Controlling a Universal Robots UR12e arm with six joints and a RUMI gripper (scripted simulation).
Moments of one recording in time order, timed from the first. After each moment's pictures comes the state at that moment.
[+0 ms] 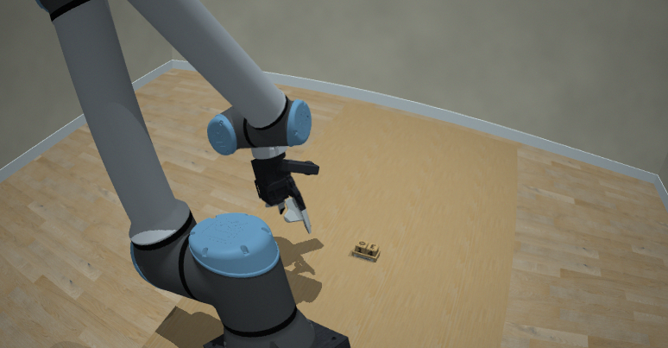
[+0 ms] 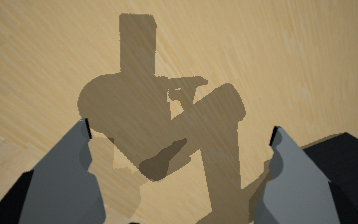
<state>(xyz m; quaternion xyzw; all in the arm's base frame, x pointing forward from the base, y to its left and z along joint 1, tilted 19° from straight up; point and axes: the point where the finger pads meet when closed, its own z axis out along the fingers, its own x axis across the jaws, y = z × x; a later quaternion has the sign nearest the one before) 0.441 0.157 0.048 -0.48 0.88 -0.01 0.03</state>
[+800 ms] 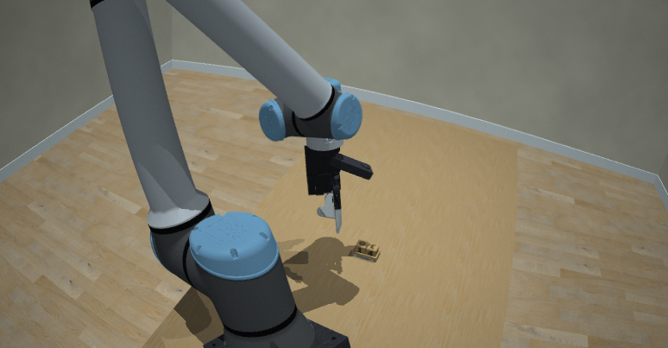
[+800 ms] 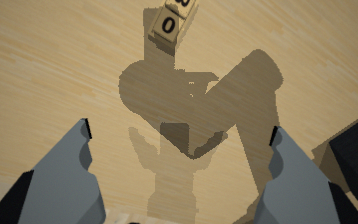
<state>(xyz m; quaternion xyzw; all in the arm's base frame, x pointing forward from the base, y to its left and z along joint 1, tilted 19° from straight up) 0.501 0.068 0.039 -0.24 0.97 0.07 0.04</state>
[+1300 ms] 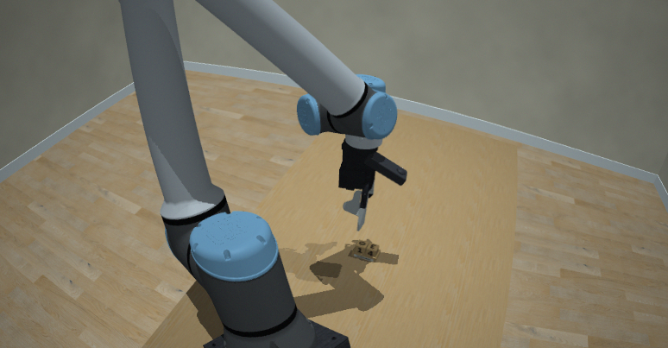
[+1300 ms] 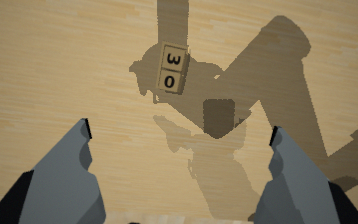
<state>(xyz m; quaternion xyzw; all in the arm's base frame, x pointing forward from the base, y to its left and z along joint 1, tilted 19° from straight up) 0.530 -0.004 0.036 -0.08 0.99 0.13 0.05</state>
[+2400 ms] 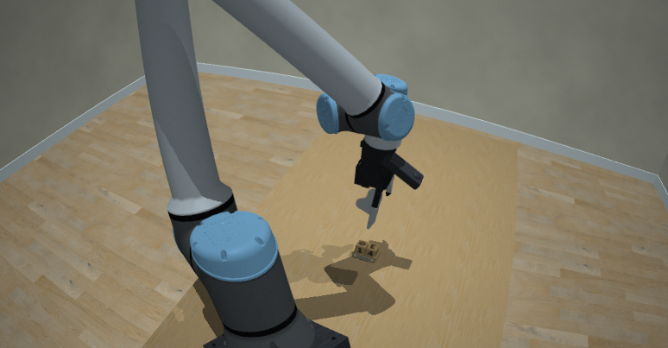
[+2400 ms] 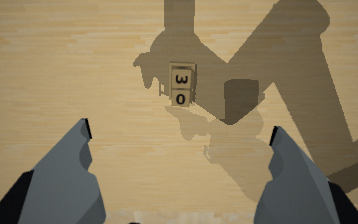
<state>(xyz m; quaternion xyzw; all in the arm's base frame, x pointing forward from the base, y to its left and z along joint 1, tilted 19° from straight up) 0.543 -0.039 0.034 0.00 0.99 0.16 0.06</state>
